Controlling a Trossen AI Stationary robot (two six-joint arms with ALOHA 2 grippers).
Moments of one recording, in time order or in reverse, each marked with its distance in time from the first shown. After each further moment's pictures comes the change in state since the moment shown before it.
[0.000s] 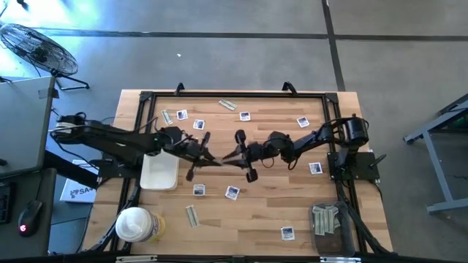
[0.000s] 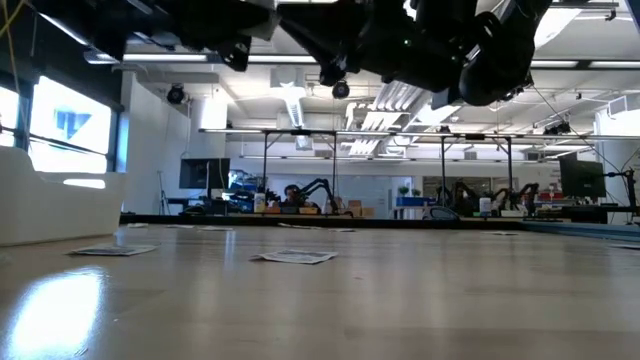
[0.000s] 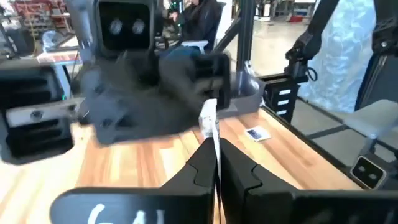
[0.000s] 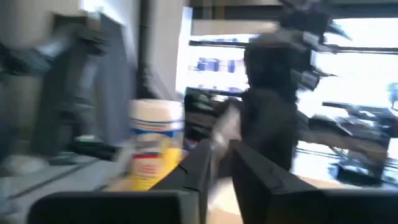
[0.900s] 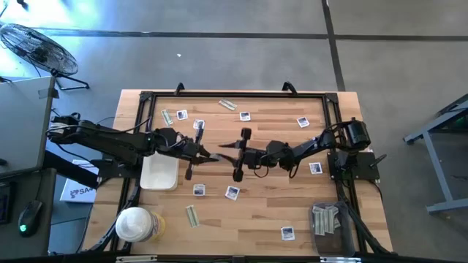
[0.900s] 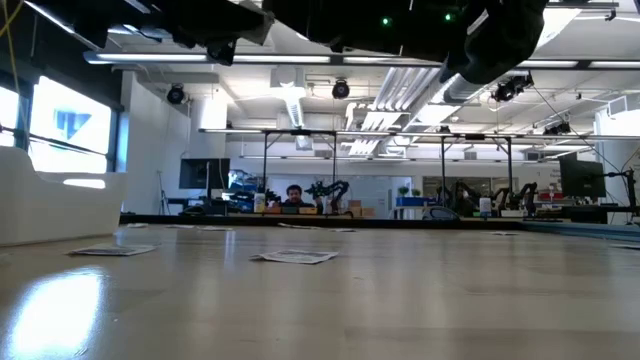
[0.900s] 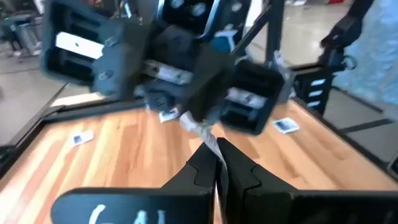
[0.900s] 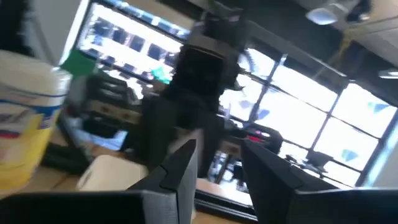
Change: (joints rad) left arm -0.038 -0.093 0.000 -0.121 -0.174 0.043; right arm 0.114 -0.001 0.079 -0.039 0.499 -0.433
